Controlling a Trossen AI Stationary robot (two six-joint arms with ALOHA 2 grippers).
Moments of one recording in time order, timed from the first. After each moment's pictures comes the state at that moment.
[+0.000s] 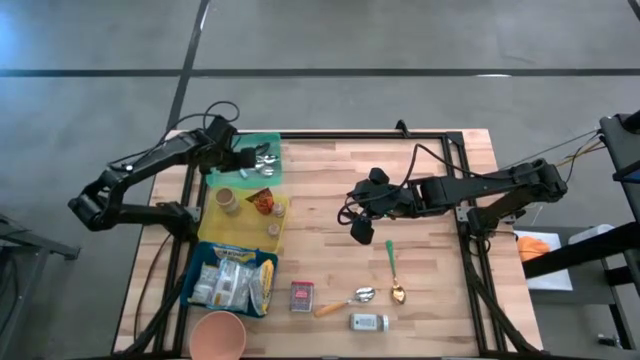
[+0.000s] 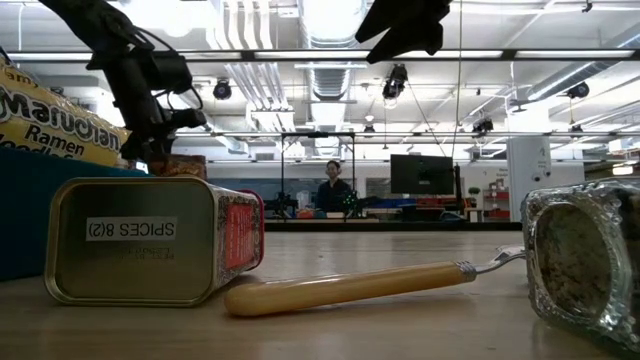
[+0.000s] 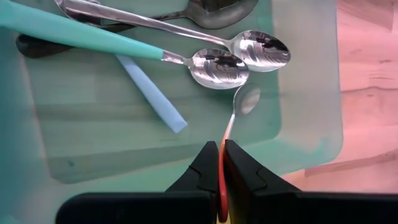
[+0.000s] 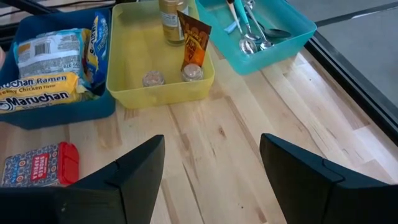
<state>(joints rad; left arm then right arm) 0.88 1.19 0.77 -0.77 0.05 -0.71 0.13 1.42 1.22 -0.50 0.36 0.36</state>
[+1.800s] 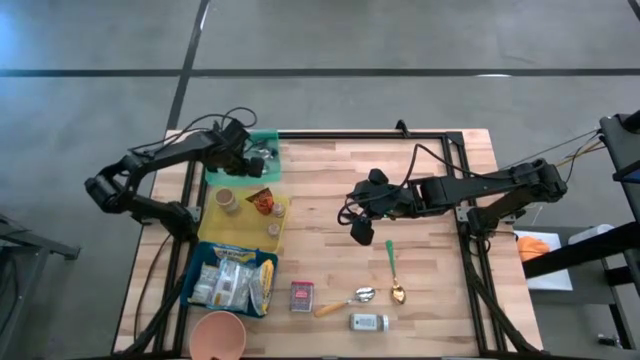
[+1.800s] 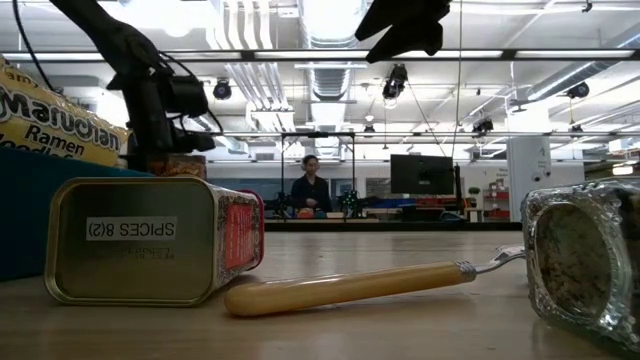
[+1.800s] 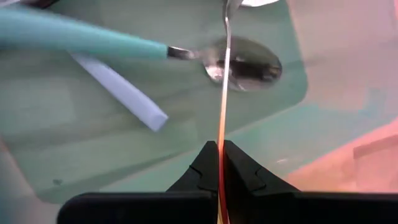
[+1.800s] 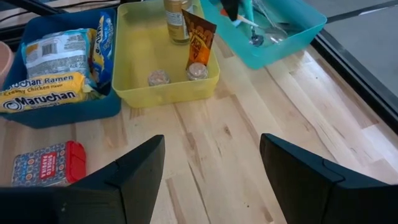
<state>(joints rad) 0.84 1.35 0.77 -0.71 0.07 -0.54 0.13 1.42 1.22 -0.49 0.34 0.37</state>
